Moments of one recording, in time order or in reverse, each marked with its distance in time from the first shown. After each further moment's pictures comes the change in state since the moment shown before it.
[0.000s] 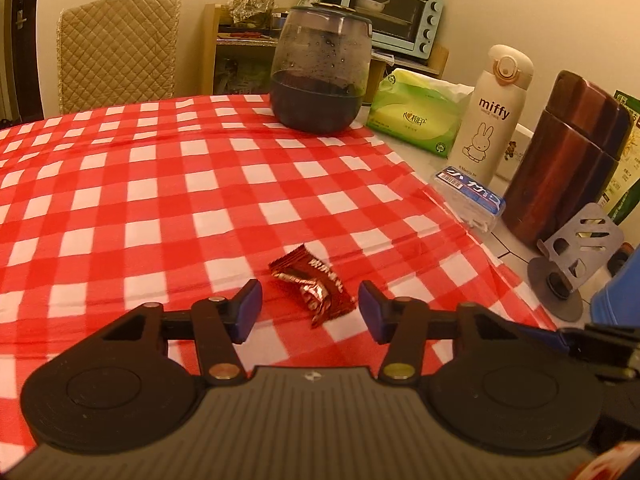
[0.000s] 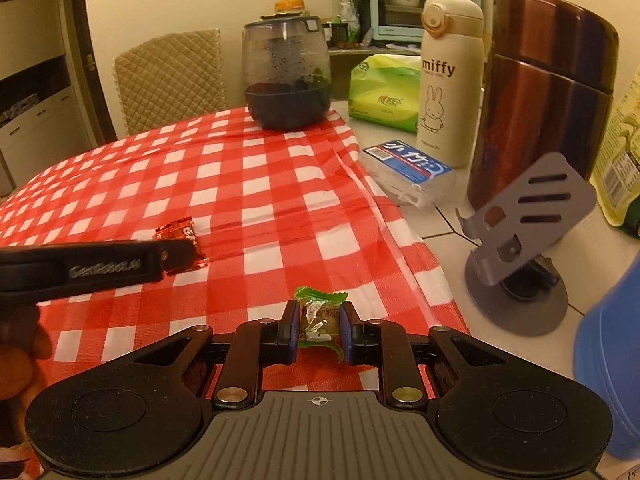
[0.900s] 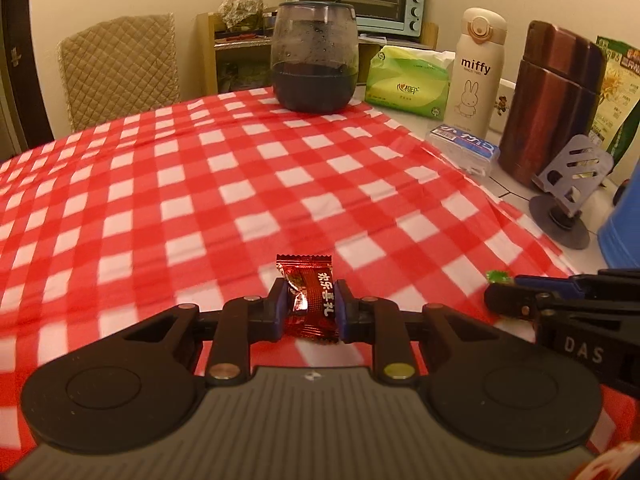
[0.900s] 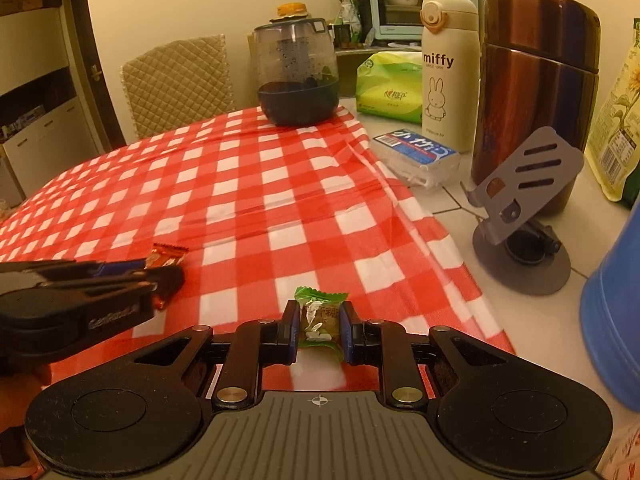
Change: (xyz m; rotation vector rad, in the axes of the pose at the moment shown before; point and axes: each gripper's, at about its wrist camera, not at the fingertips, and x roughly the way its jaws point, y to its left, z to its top) left arm -0.040 -0.001 -0.033 0.119 0.022 0.062; right arm -0.019 0.008 -0.019 0.031 -0.004 0.036
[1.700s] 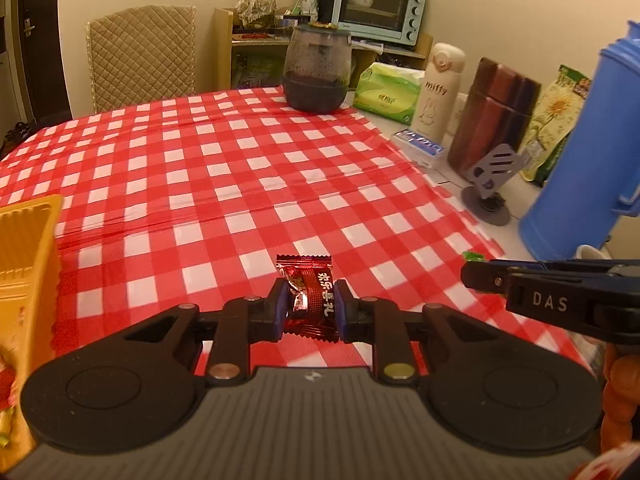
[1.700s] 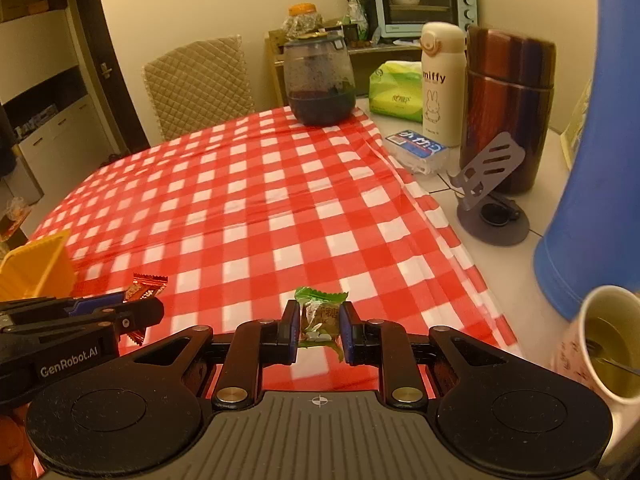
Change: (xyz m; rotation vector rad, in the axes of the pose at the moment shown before) left arm -0.149 0.002 -0.030 -0.073 0.026 -0.034; right arm -0.110 0.036 -0.015 0.023 0.042 0.027
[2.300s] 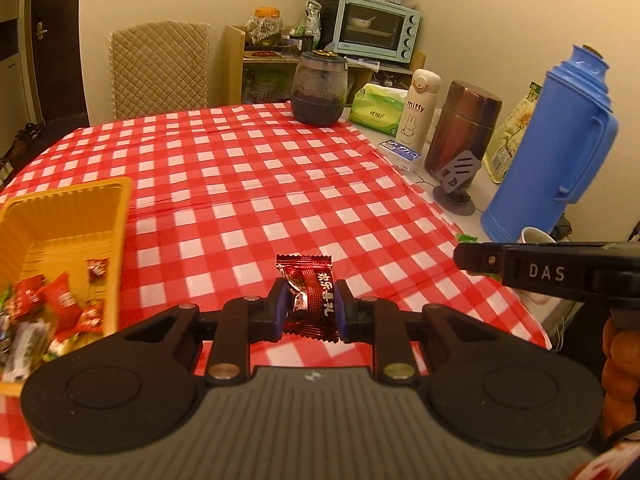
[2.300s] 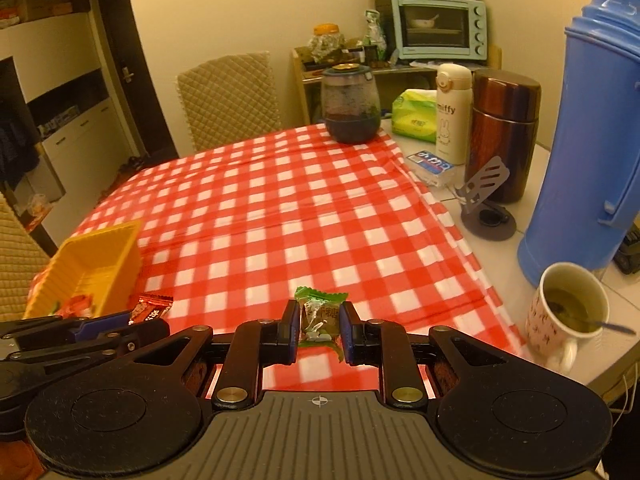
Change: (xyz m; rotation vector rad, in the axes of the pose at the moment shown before) left arm -0.114 0.006 -0.036 -0.016 -0.035 -0.003; right arm -0.100 0.052 -0.024 -0.028 -0.029 0.036
